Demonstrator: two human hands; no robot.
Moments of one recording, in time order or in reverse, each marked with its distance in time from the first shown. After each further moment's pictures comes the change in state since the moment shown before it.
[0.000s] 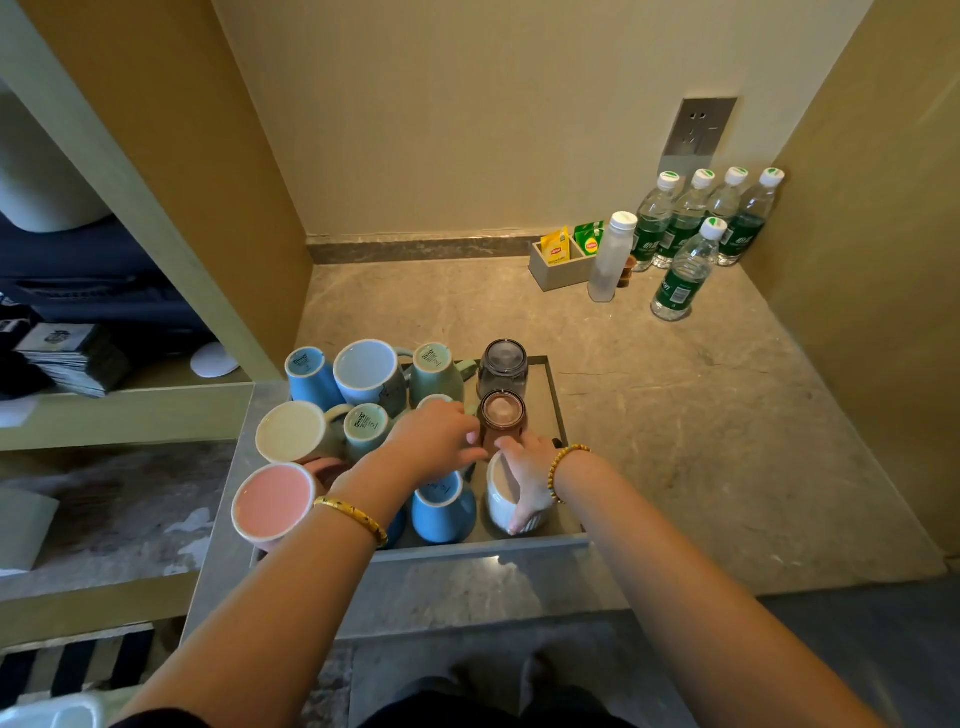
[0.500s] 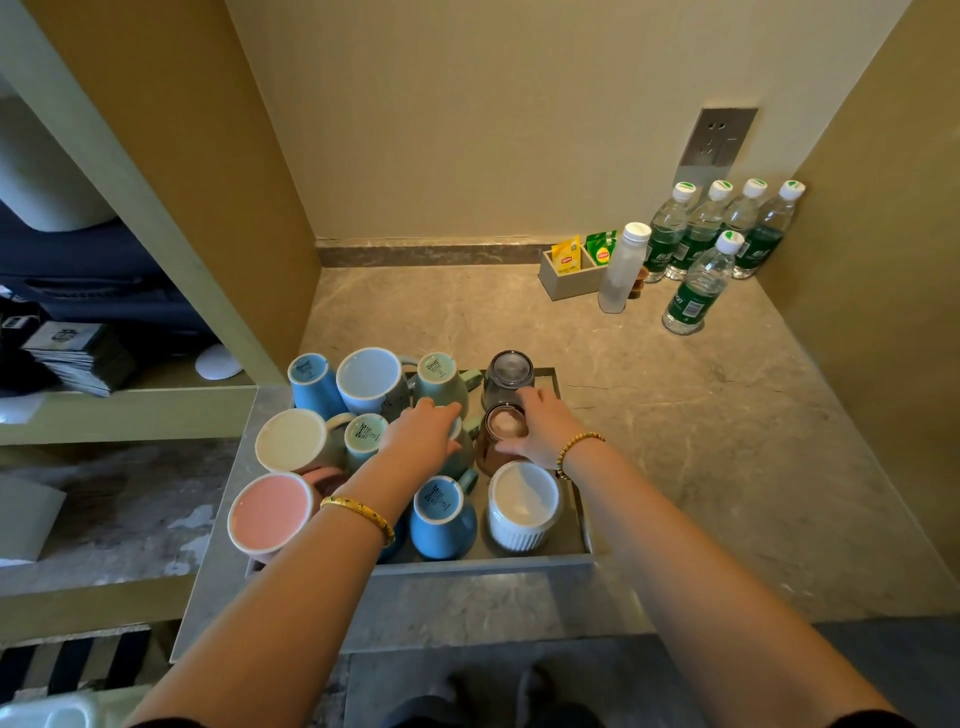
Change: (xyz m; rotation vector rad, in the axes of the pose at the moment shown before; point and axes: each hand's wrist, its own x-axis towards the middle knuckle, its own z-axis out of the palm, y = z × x) left_hand 0.019 -0.016 0.009 -0.042 -0.023 -0.318; right_hand 0.033 0.022 -0.026 0.377 0.472 0.039
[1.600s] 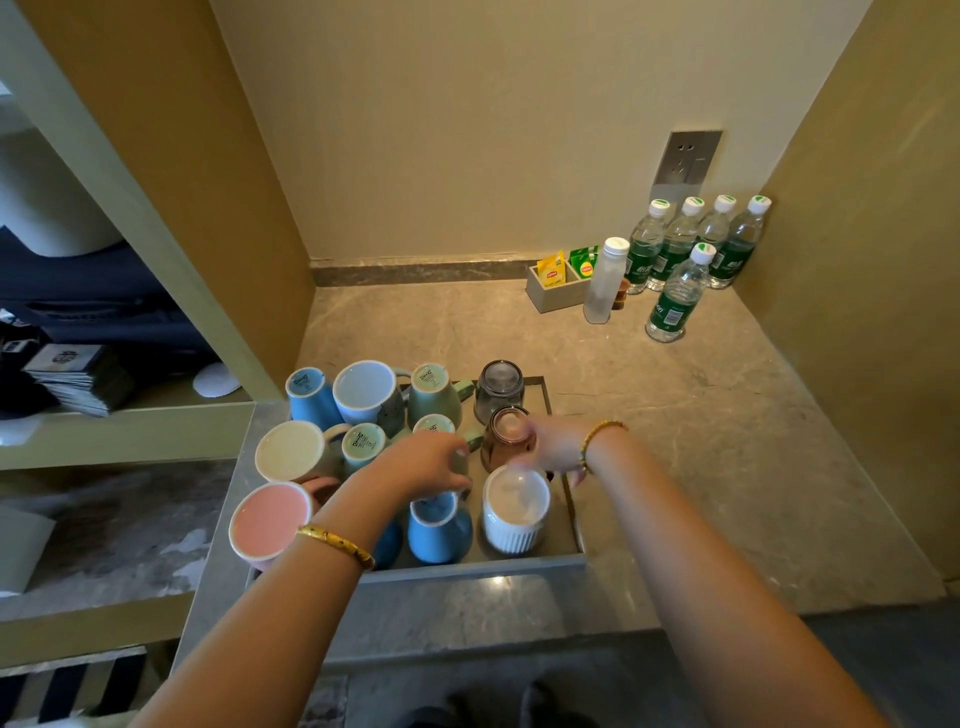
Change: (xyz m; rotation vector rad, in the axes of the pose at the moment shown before) left_hand -0.034 0.012 -0.019 -0.162 -0.150 0.154; right_hand -0.043 -0.010 -0.042 -0.038 -0.333 0.102
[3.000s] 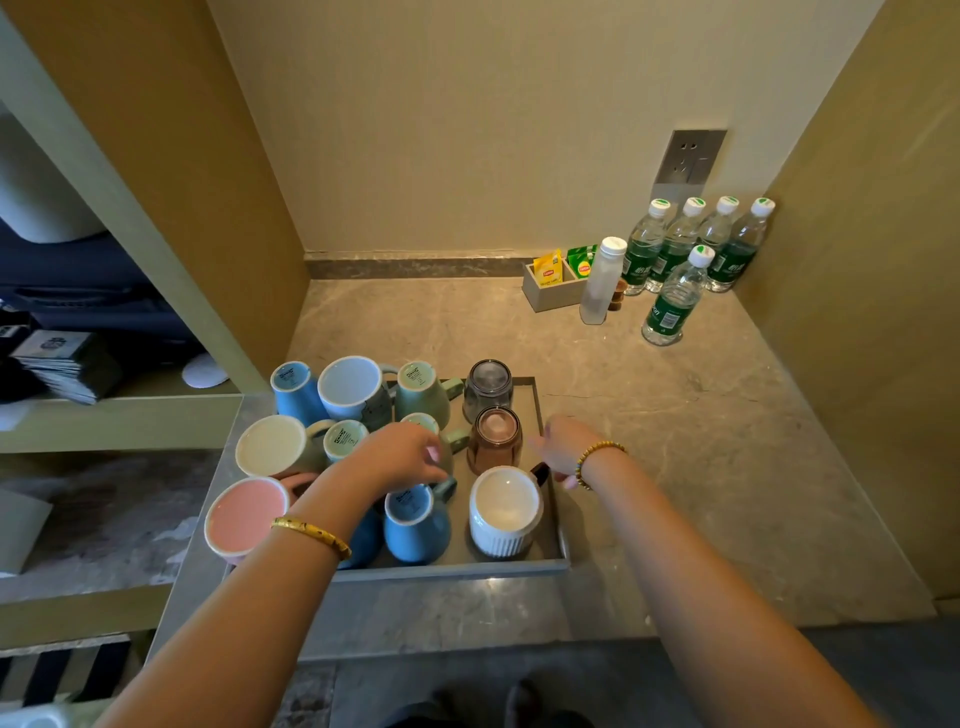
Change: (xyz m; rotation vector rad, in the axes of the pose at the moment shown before) left_hand 0.009 -0.008 -0.001 -0.013 0.044 -0.025; right_hand 0.018 0.035 0.006 0.136 0.161 0.123
